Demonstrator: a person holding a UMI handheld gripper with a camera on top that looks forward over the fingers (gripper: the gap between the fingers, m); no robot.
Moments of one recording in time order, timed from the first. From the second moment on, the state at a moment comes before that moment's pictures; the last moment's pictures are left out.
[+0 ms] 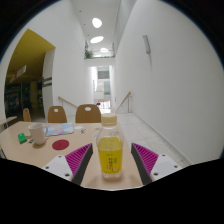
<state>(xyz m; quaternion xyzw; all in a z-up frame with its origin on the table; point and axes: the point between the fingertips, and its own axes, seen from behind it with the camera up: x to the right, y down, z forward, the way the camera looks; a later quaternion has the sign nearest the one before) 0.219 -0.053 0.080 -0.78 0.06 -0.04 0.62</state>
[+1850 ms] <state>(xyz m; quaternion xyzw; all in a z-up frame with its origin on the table) -0.003 0.122 0.137 -0.76 0.00 0.04 0.65</state>
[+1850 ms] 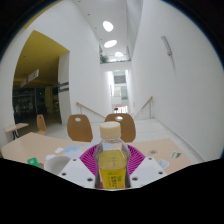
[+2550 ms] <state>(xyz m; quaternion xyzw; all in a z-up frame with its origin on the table) 0.012 0.072 0.090 -0.79 -0.04 0.08 0.60</state>
